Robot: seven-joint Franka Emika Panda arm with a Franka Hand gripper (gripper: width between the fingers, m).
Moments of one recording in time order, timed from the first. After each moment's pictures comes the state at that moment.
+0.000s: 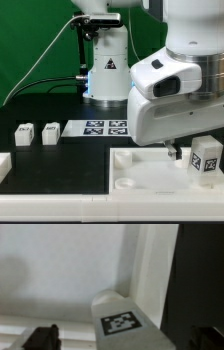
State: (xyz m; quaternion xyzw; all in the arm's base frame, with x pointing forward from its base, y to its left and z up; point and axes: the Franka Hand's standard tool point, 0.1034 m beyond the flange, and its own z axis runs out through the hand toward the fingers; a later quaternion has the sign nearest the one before) arm 0.637 0.115 0.081 -0.99 -0.09 0.11 0.08
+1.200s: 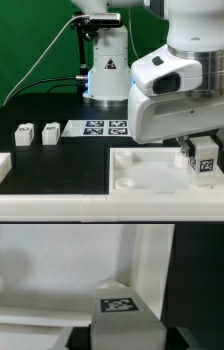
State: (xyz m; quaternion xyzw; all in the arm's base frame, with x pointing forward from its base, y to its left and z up) arm 0.641 0.115 0.082 -0.99 -0.03 0.11 0.07
